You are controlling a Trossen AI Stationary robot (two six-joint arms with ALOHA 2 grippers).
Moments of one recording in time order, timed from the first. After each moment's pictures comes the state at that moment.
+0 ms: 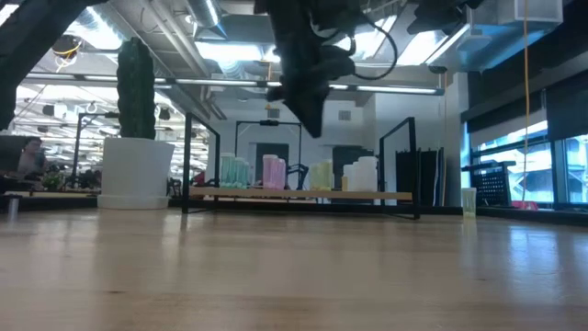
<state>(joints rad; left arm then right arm) 0.16 2.07 1.91 -1.03 -0.23 -0.35 -0.04 0.97 1.08 -0.71 0.09 0.04</state>
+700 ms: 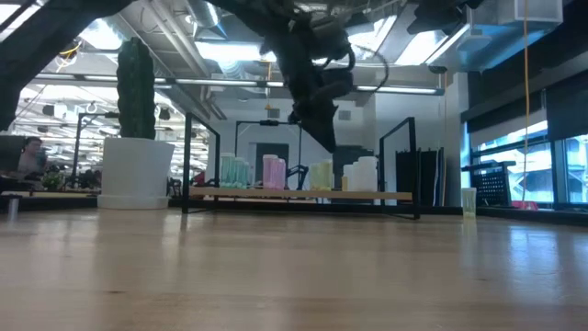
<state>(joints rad) 0.30 2.11 1.87 -0.80 -0.05 0.02 -0.04 0.97 1.08 -0.71 0.09 0.04</state>
